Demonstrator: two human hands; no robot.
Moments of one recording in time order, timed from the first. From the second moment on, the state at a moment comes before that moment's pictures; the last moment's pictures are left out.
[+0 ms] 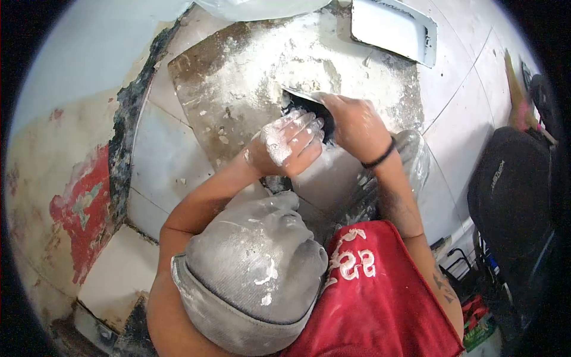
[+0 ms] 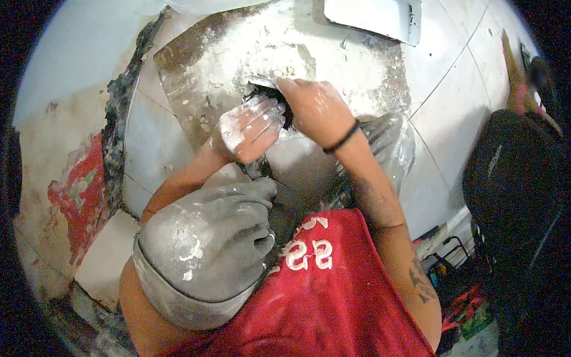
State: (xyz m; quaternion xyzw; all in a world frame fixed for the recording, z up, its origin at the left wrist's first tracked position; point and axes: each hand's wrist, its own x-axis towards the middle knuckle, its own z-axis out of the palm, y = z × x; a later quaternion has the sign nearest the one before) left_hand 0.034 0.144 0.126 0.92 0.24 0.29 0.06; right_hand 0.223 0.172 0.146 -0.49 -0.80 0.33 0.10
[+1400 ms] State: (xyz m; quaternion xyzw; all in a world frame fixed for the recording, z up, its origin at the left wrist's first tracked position) left_hand 0.071 0.161 0.158 0.64 0.66 0.19 0.34; right_hand 0.203 0.173 0.118 -0.61 -0.61 0.36 0.35
